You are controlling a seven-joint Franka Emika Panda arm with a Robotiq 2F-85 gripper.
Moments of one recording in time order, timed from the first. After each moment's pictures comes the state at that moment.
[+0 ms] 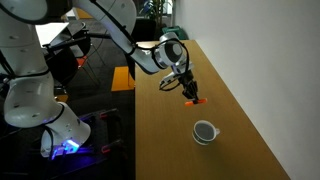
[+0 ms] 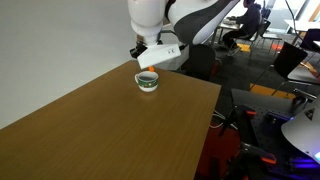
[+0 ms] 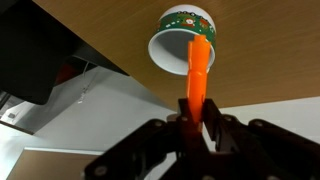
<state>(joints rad) 0.13 0.29 -0.15 -2.10 -1.05 2.43 1.64</state>
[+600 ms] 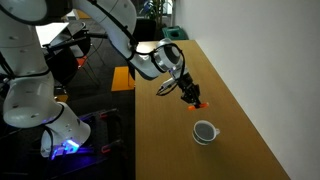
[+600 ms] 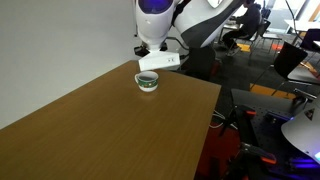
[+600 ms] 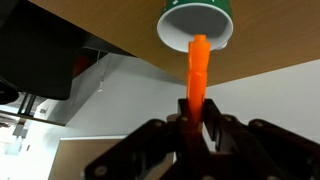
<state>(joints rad) 0.11 0.30 -0.14 -2.13 -1.27 2.38 1.98</state>
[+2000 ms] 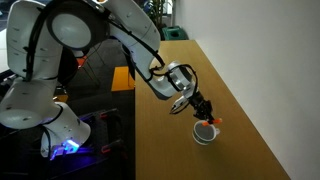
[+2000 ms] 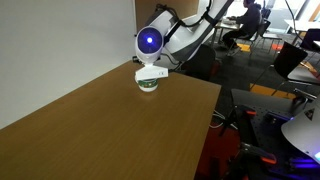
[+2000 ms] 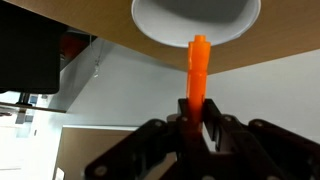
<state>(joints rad) -0.04 0.57 -0.09 -1.93 -1.56 2.39 2.25</state>
